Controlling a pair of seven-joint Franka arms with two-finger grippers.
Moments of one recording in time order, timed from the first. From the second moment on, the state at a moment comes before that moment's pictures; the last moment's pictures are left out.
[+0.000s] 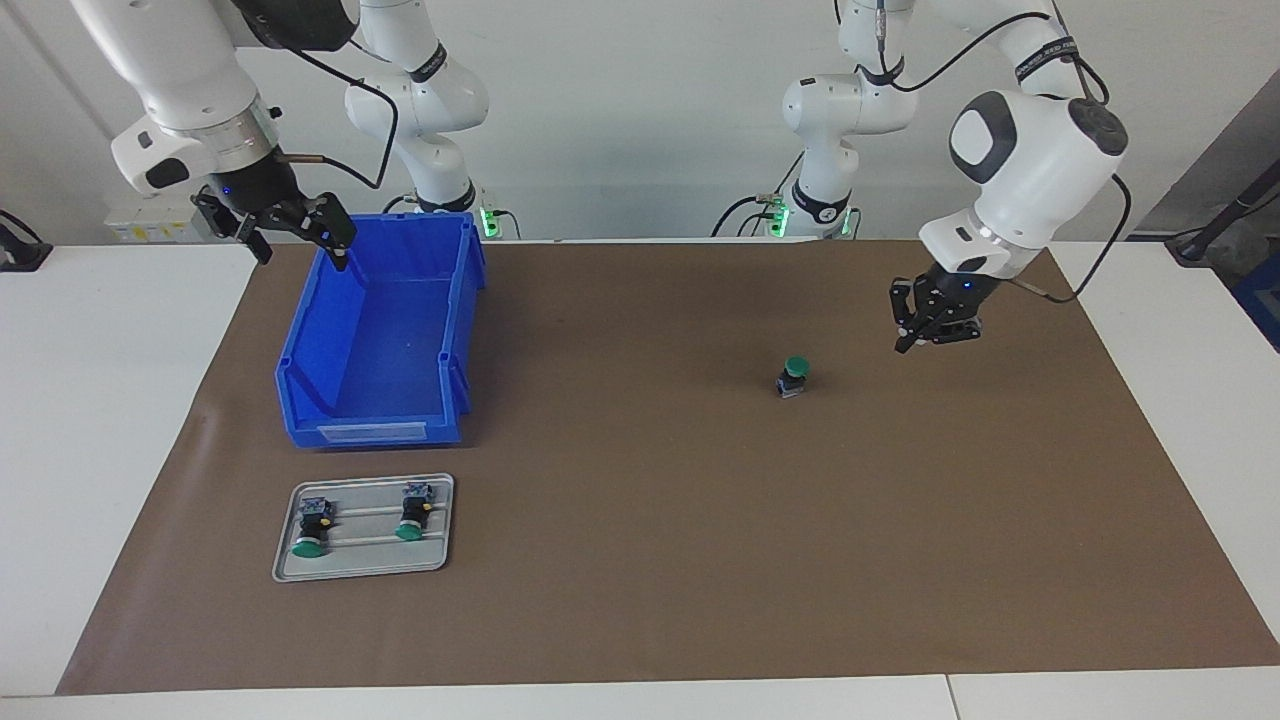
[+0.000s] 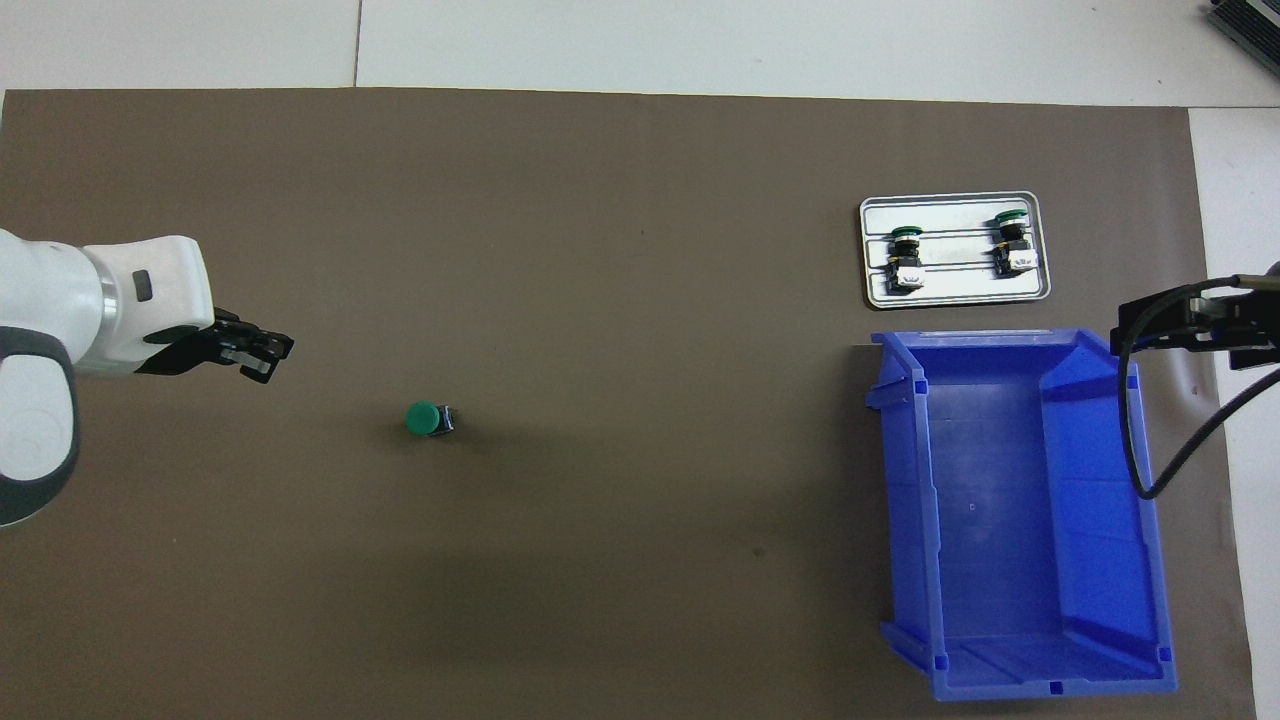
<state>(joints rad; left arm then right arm) -0.09 -0.05 -0.04 -2.00 -0.20 2.02 0.48 0.12 -0.04 -0.13 -1.60 -0.02 1.52 0.13</state>
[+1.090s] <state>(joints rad) -0.31 -0.05 -0.04 -2.32 -0.16 2.35 -0.02 0.12 -0.04 -0.13 -1.60 -0.02 1.52 0.13</state>
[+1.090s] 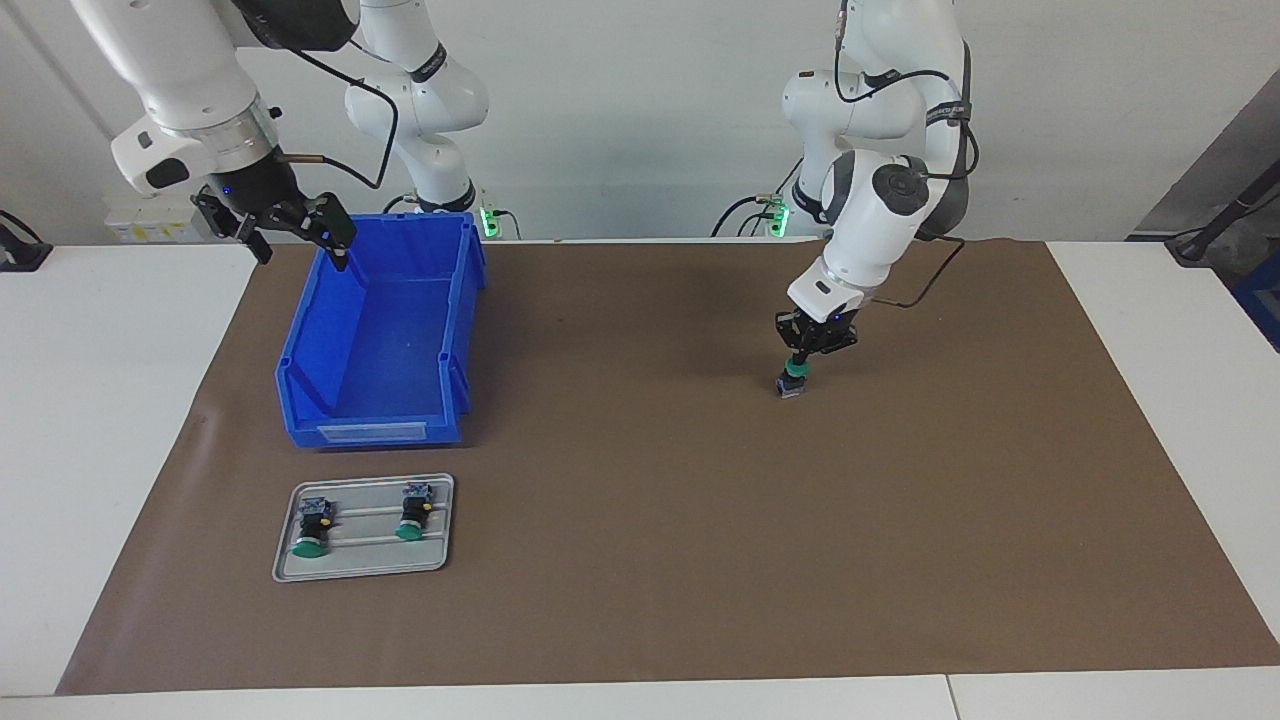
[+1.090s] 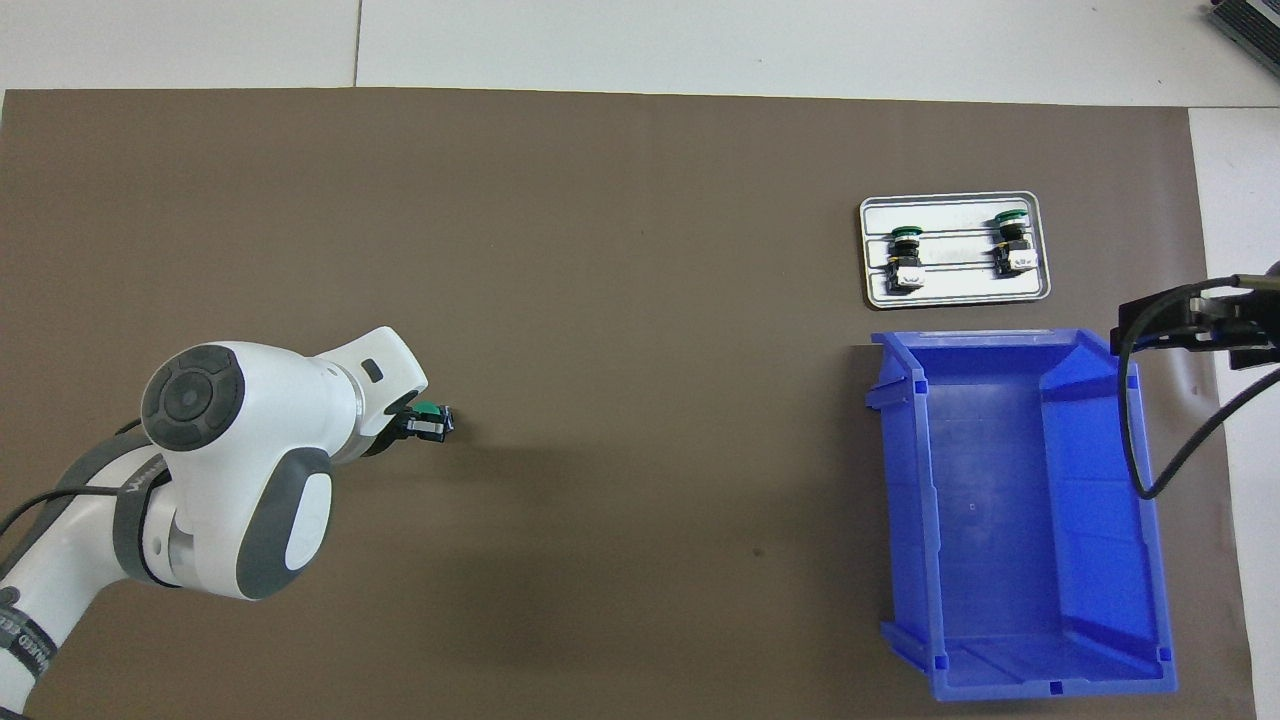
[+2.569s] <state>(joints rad) 0.00 -0.11 0.00 -1.81 -0.06 1.82 0.04 0.12 -0.04 -0.13 -1.60 -0.02 1.52 0.13</state>
